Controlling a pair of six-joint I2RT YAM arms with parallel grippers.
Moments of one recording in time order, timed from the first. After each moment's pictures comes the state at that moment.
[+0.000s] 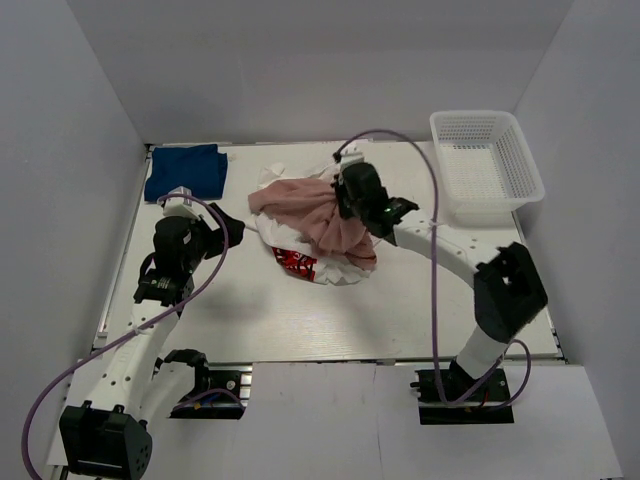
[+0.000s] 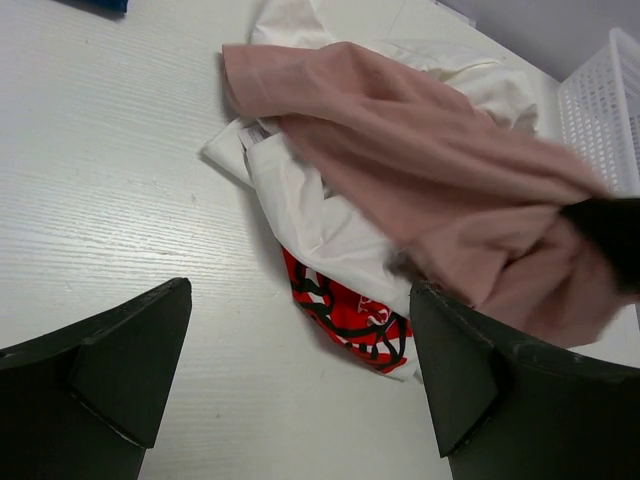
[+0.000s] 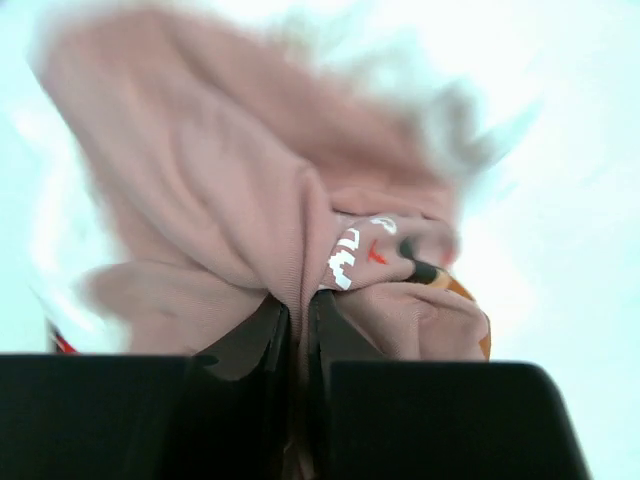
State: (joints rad) left arm -0.13 0.84 0.65 -0.17 0.07 -0.54; right arm 0.71 1.73 1.27 -0.15 0.23 0.13
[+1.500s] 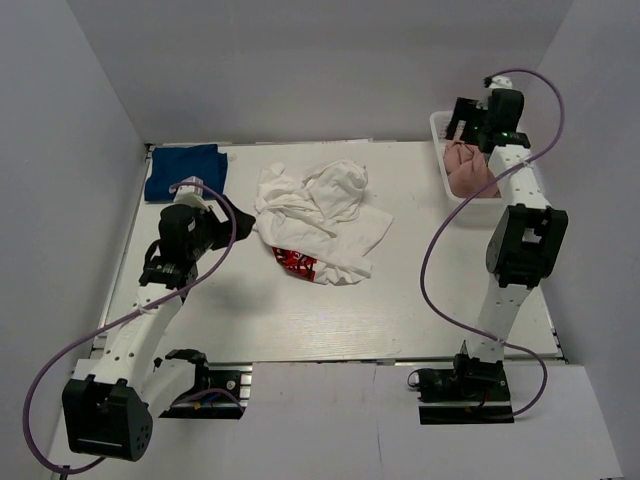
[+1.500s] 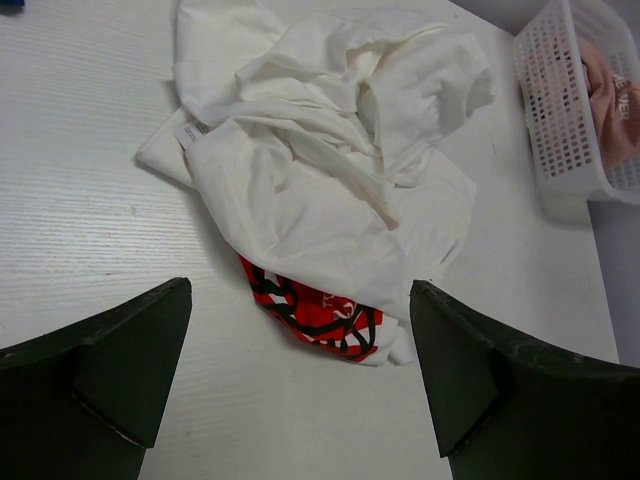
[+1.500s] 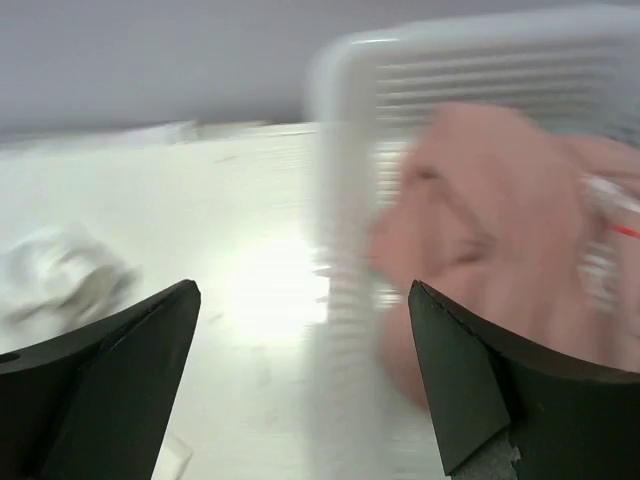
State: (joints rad) left arm -0.14 0.97 0.70 -0.11 0.18 -0.52; right arm -0.09 2.05 1.89 -0.29 -0.06 0.09
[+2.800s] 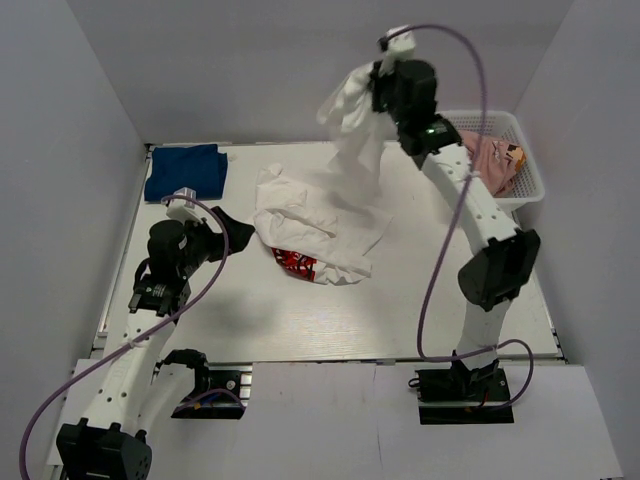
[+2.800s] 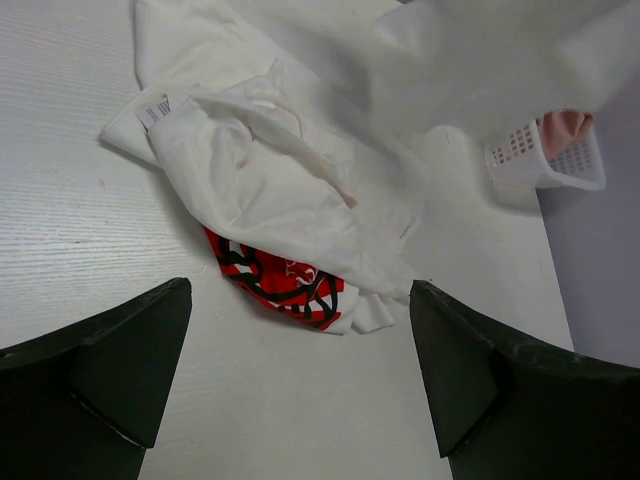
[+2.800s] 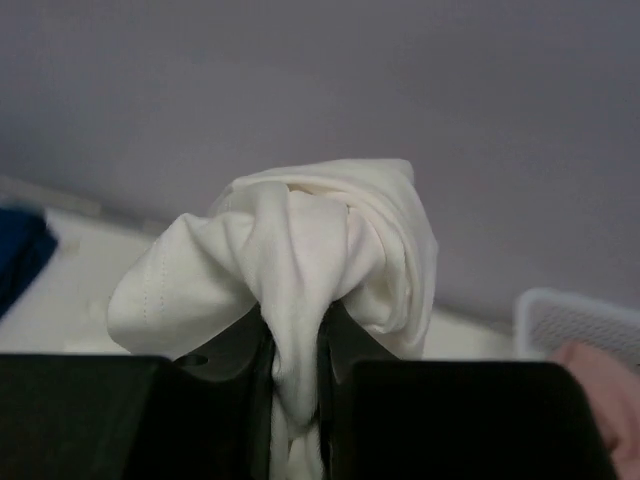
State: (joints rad) left arm -0.14 0.77 0.67 -0.21 0.24 -0.57; right arm 0.45 1.92 2.02 -0.24 0.09 -0.07
